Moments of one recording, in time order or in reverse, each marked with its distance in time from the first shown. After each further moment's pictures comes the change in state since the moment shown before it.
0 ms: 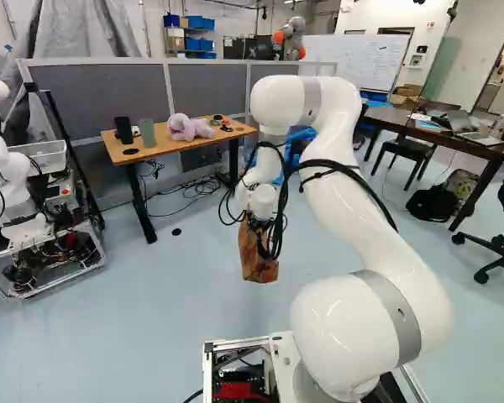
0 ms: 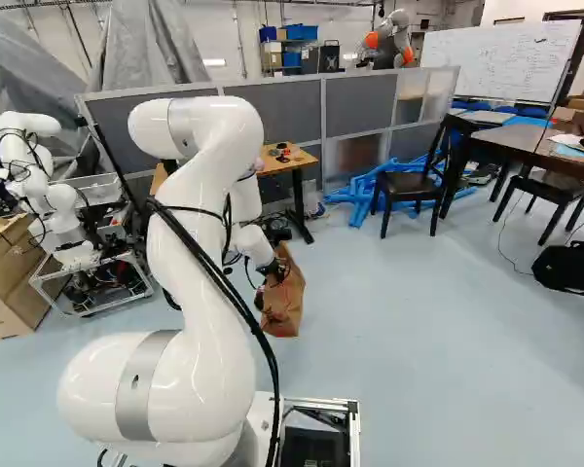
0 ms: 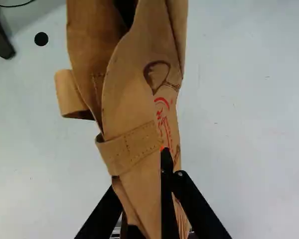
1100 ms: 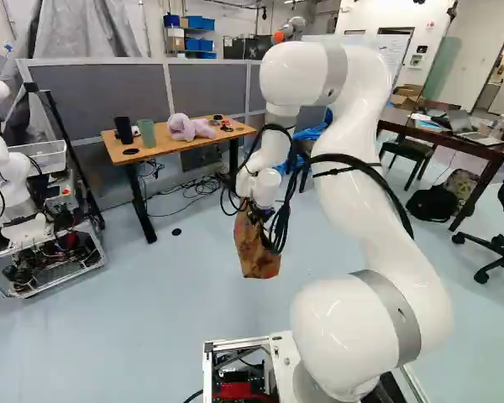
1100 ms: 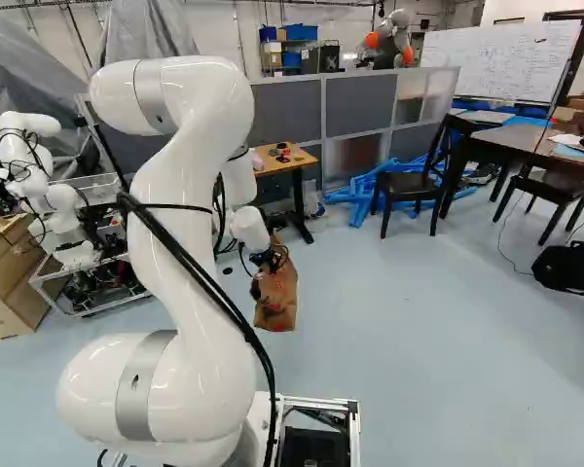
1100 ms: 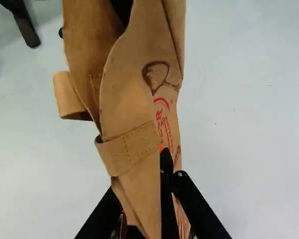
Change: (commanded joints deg) arm -0.2 10.7 4.6 -5.8 -8.5 0.0
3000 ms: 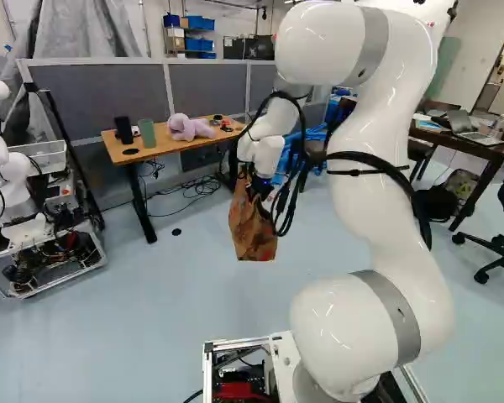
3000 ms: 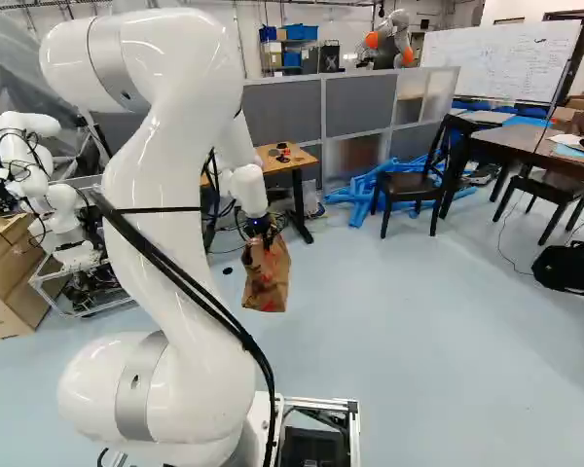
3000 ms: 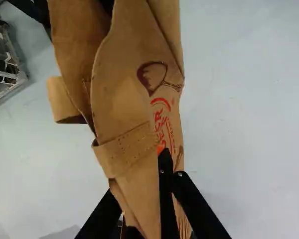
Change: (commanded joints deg) arm -1.1 10.2 -5.8 1.6 -22.2 0.0
